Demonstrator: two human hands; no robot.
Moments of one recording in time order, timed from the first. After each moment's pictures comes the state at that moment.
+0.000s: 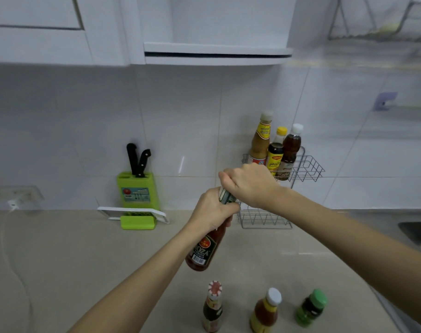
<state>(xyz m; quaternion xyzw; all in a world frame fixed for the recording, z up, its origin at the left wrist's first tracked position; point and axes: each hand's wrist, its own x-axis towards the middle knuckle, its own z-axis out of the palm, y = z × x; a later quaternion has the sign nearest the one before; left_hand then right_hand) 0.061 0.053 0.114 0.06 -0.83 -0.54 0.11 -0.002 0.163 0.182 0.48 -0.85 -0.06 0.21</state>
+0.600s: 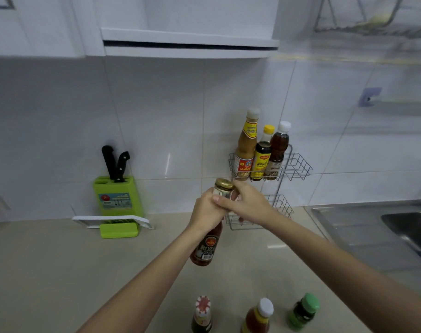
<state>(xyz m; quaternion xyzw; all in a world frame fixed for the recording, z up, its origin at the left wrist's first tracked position) 0.006 0.062 0.083 0.06 -0.84 -0.53 0.13 -0.032 0.184 0.122 0.28 -0.89 0.36 -0.05</state>
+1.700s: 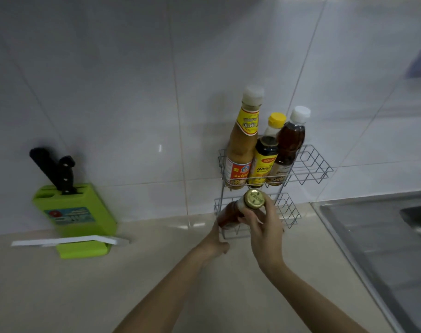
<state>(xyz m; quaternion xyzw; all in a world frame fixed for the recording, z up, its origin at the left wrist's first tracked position) -0.122 0.073 -0.072 0.13 -0.80 -0.55 -0.20 -0.121 0.209 -0.010 0.15 -0.70 0.69 0.10</state>
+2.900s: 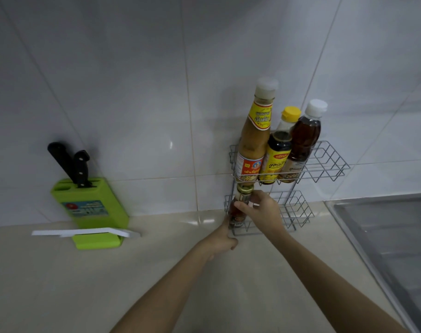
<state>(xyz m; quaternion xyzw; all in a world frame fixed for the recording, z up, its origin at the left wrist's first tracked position) -0.119 0.066 -0.063 0.10 -0.79 -0.56 -0.24 -0.189 0.197 -0.037 0.11 -0.88 0.46 0.01</state>
